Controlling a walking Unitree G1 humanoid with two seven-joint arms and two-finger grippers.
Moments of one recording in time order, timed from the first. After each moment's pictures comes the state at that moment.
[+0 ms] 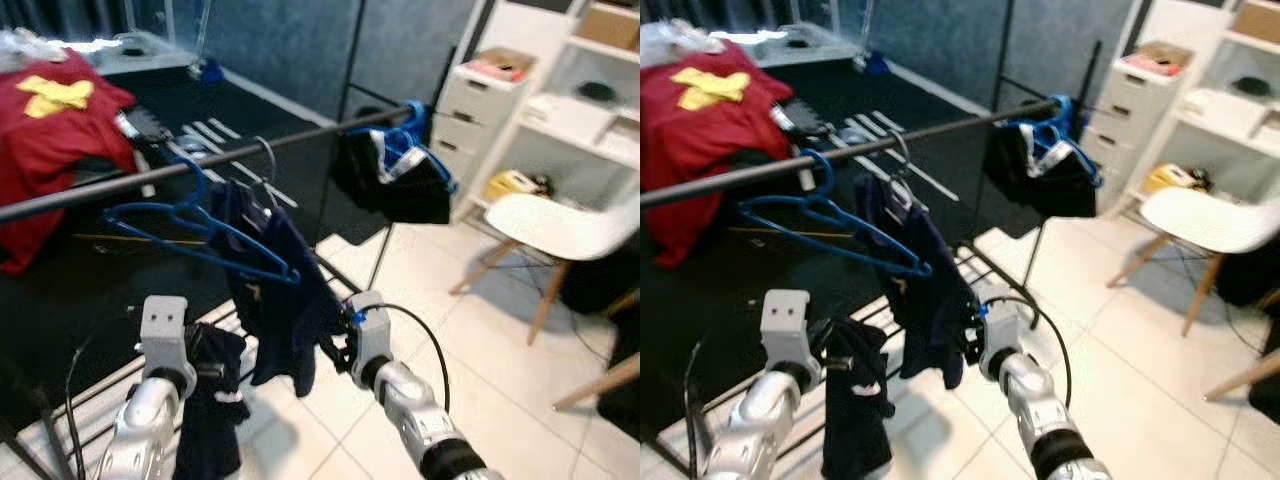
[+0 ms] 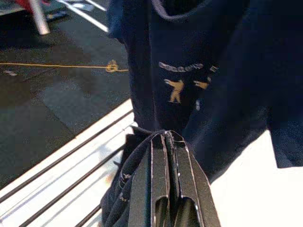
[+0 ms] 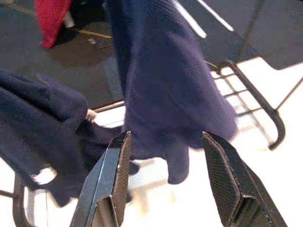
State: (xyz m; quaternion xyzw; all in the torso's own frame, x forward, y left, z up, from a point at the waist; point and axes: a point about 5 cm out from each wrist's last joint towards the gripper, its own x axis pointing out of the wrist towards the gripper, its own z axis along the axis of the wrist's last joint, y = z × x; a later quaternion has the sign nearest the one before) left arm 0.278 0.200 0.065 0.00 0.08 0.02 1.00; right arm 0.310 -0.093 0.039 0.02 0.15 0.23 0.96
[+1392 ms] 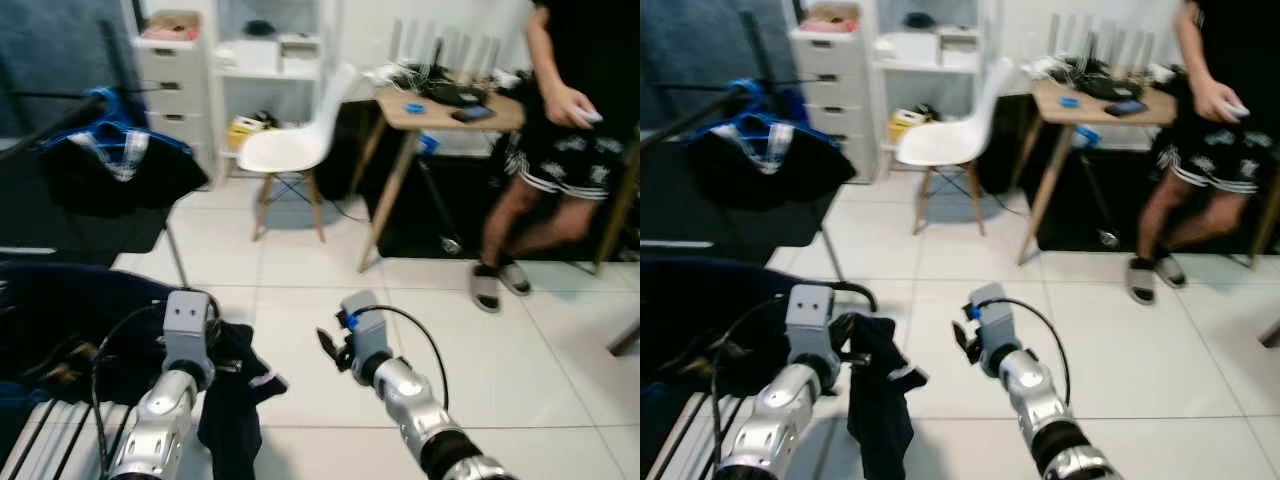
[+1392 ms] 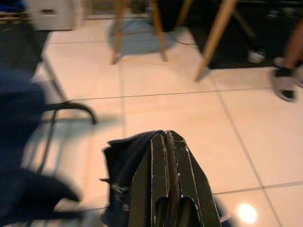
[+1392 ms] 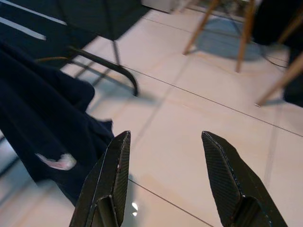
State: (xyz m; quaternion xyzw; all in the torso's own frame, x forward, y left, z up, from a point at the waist) left arm 0.295 0.174 0.062 0.01 0.08 -0.02 1.00; right arm 0.318 -0.103 0.041 -0.07 0.13 0.23 0.96
